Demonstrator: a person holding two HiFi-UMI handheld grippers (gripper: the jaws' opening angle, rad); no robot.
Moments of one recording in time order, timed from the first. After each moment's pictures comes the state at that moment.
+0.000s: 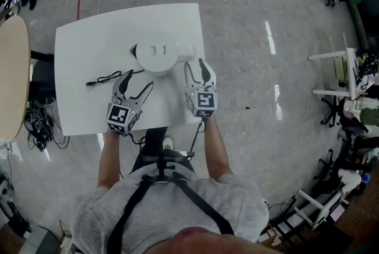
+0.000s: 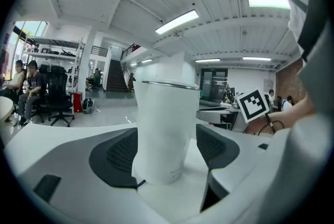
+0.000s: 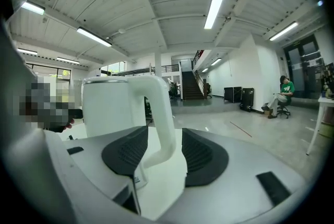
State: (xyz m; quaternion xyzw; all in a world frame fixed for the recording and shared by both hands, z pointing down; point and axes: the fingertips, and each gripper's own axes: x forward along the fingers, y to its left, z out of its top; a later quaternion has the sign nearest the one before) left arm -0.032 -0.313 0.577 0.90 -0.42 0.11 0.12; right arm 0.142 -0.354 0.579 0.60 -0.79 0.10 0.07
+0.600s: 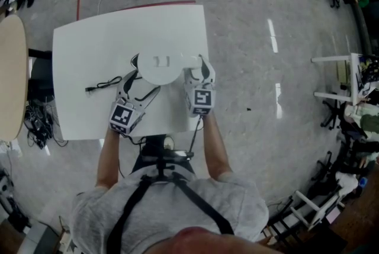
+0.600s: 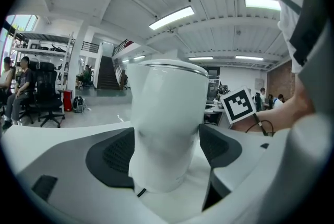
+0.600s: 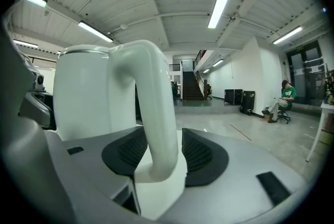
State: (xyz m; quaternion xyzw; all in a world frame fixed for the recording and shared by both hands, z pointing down) left arm -0.014 -0.328 0.585 0.92 -0.36 0.12 0.10; right arm 0.131 -0.390 0.592 0.60 -0.79 0.08 0.09
